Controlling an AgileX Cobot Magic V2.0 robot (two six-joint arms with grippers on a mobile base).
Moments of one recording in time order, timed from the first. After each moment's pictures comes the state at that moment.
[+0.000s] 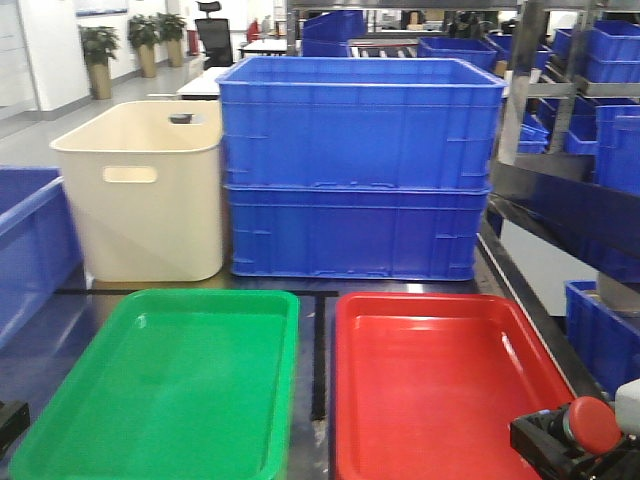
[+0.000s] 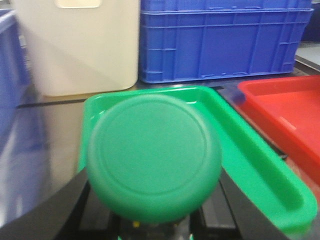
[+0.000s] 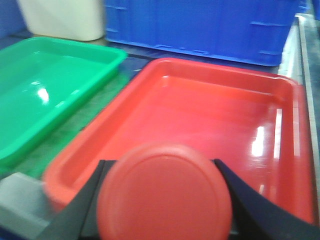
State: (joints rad) left arm -0.23 0.76 -0.43 0.32 -0.08 -0.35; right arm 0.33 0.88 -0.50 -0.03 0.01 0.05
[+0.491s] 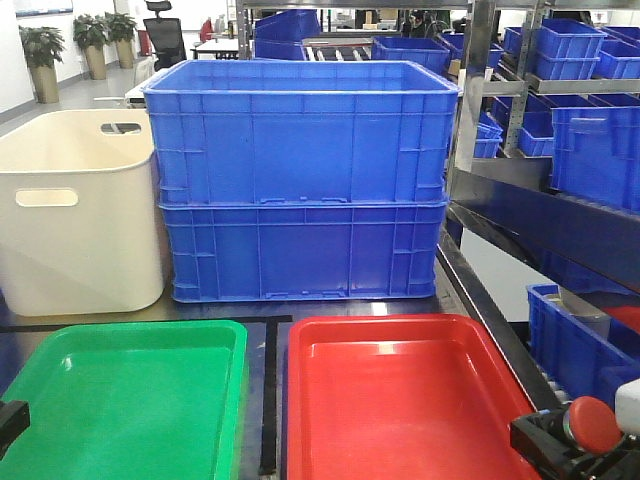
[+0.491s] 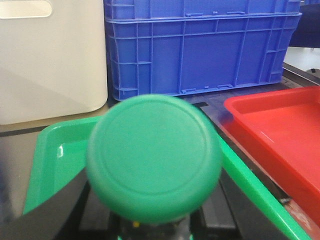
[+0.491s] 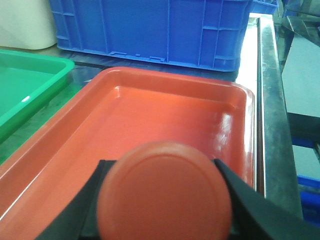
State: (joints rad) left arm -0.23 0.76 -0.43 0.32 -0.08 -0.35; right arm 0.33 0.88 -0.50 -0.03 0.01 0.05
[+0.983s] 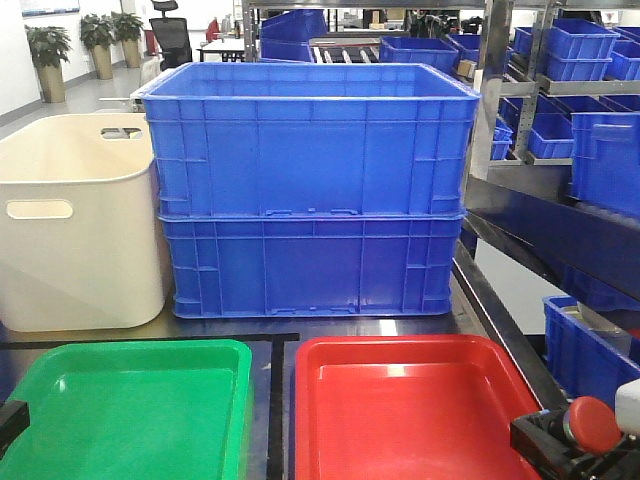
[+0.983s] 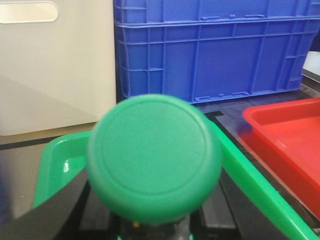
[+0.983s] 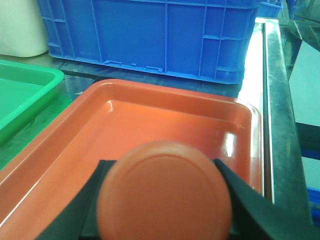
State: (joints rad) left arm -0.23 0.76 -0.43 0.32 -0.08 -0.35; right arm 0.33 0.88 -0.50 -0.03 0.01 0.05
